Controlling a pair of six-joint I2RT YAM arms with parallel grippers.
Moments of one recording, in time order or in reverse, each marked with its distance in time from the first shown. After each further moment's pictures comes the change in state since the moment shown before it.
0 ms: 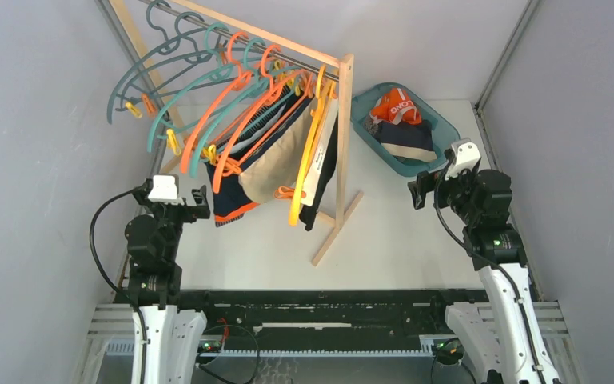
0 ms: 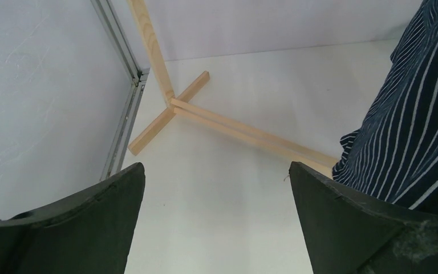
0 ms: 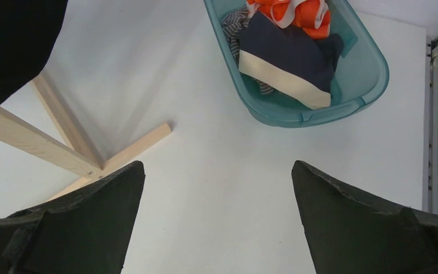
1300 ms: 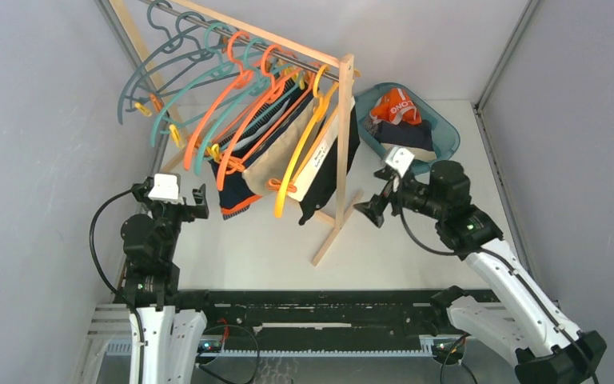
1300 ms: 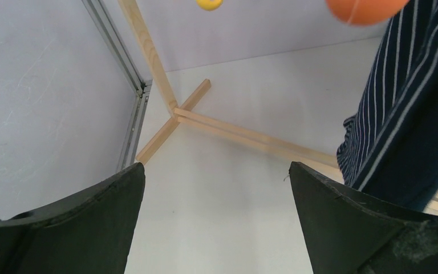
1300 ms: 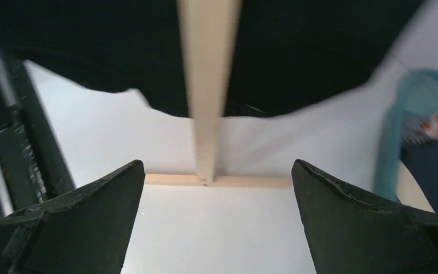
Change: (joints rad) left arm -0.002 0.003 0.048 -0.033 0.027 0.055; right arm 0.353 0.144 0.038 0.138 -0.229 -0.106
